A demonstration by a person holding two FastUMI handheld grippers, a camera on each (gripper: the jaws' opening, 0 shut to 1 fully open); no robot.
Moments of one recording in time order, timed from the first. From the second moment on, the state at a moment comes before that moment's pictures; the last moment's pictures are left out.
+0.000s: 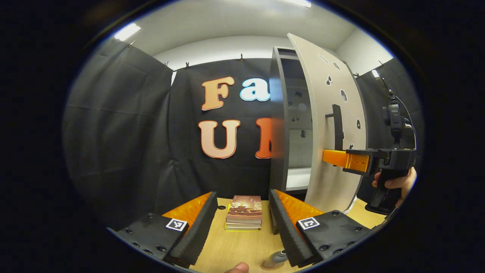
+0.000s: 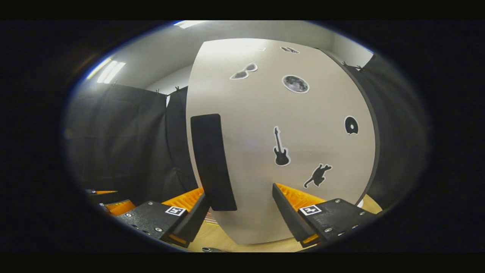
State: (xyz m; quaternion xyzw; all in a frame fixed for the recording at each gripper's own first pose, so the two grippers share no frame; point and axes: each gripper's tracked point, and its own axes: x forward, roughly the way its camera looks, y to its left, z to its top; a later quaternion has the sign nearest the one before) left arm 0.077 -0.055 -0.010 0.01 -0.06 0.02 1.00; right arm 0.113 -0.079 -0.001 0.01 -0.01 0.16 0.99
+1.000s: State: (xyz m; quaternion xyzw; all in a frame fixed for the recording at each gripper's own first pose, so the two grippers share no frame) left arm 0.156 -0.058 -0.033 -0.01 -0.02 -0.01 1.00; right arm 0.133 -0.072 -0.001 -0.01 -0.02 0.07 1.00
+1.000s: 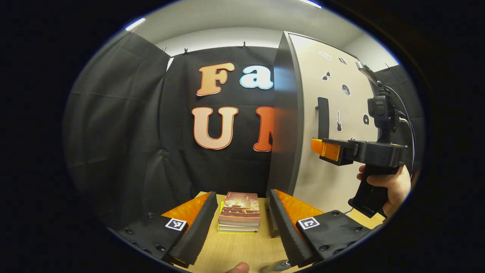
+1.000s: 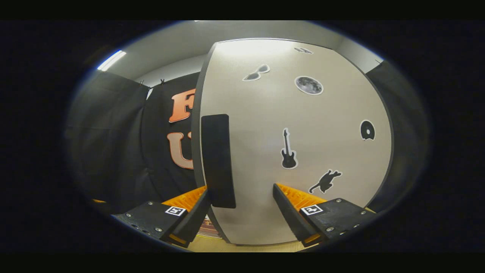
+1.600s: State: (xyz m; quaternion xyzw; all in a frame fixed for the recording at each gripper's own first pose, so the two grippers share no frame) left arm 0.108 -0.111 -0.014 -0.01 -0.03 -0.03 1.00; right arm 0.009 -0.116 -0.004 -0.01 0.00 0.08 1.00
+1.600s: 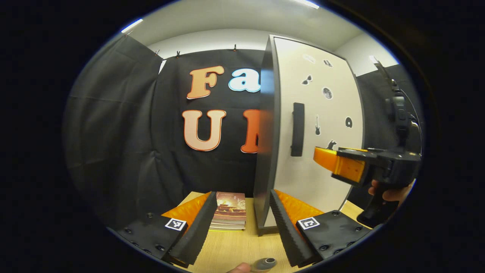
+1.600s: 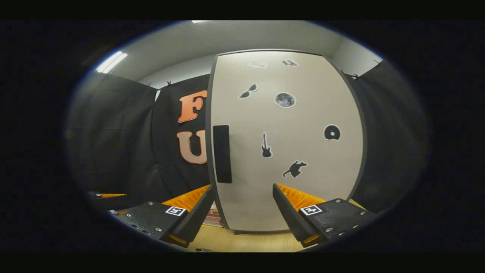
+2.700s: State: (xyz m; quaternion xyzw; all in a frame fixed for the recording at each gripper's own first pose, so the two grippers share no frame) left arm -0.022 -0.184 -0.001 0.01 -0.03 -0.04 1.00; right arm -0.031 -0.123 0.012 0.00 0.00 0.00 1.00
